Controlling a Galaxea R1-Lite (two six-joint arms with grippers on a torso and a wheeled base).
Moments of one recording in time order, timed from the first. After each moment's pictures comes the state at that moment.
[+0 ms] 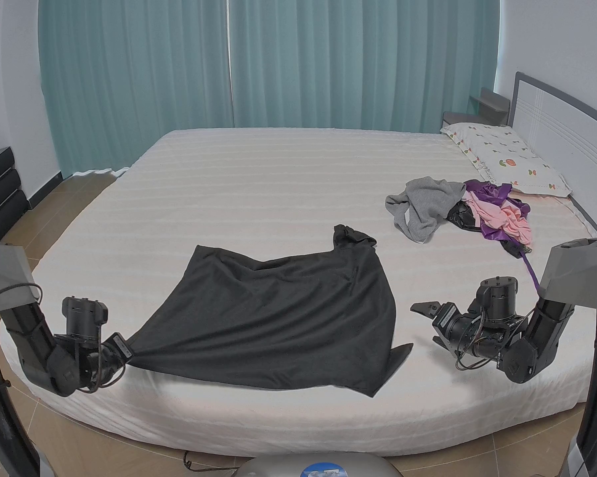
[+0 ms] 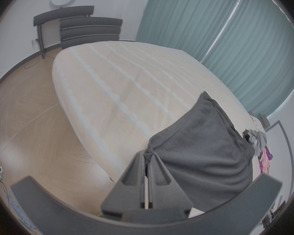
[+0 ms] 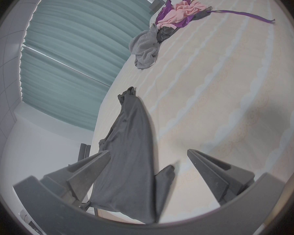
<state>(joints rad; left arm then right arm) 0.00 2.07 -0.37 -0.86 0.20 -0.75 0.24 2.27 -0.56 -1.16 0.15 0.98</state>
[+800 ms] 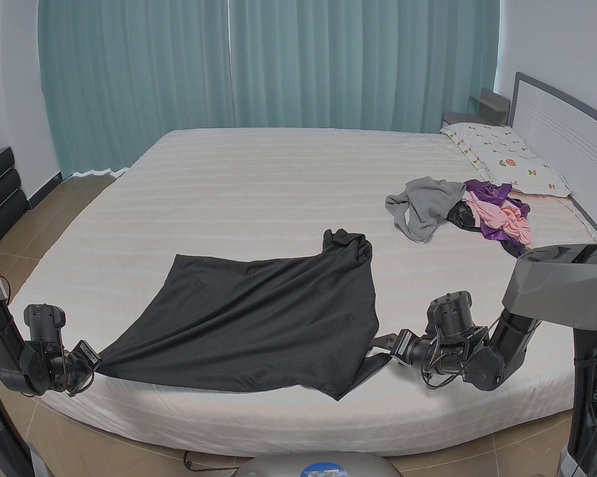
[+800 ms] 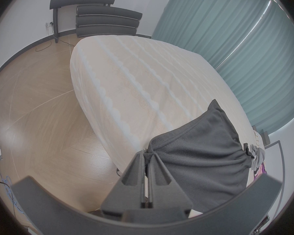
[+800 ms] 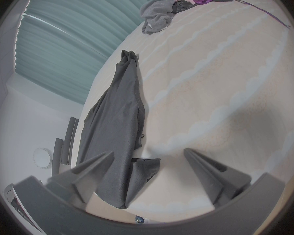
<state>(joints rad) 0.27 2.04 -0.29 -0.87 0.02 -0.69 0.41 2.35 -0.70 -0.93 0.12 0.89</state>
